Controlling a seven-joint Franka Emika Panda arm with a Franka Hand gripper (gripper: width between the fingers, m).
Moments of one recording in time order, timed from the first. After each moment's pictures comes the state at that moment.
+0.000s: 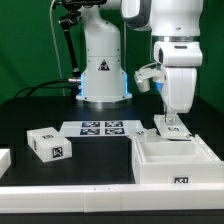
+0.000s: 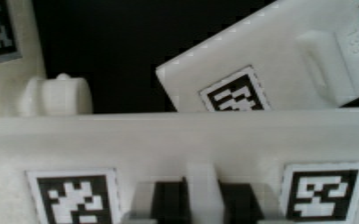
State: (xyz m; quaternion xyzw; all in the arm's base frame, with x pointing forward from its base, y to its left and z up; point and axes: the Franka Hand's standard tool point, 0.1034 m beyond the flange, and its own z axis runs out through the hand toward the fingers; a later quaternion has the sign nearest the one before) arm 0.454 0.111 0.059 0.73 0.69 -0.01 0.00
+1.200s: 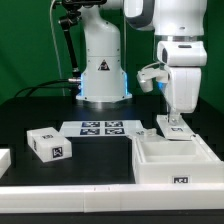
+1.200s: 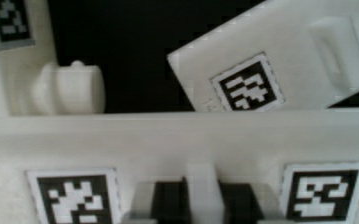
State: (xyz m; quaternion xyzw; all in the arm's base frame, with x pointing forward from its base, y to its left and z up) arm 0.459 0.117 0.060 0.73 0.69 -0.01 0.00
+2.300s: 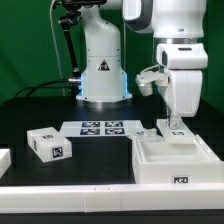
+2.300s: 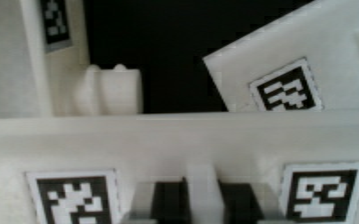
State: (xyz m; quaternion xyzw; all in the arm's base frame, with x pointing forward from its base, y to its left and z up) arm 0.474 0.114 0.057 0.72 0.69 0.00 0.00
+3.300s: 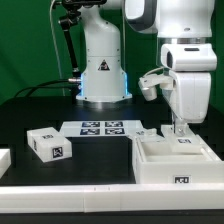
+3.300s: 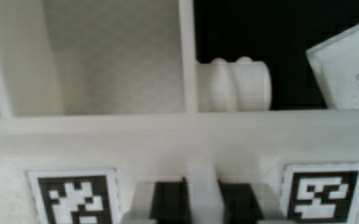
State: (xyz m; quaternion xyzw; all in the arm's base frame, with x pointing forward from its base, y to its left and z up) arm 0.528 0.112 0.057 0.72 0.69 0.01 0.01
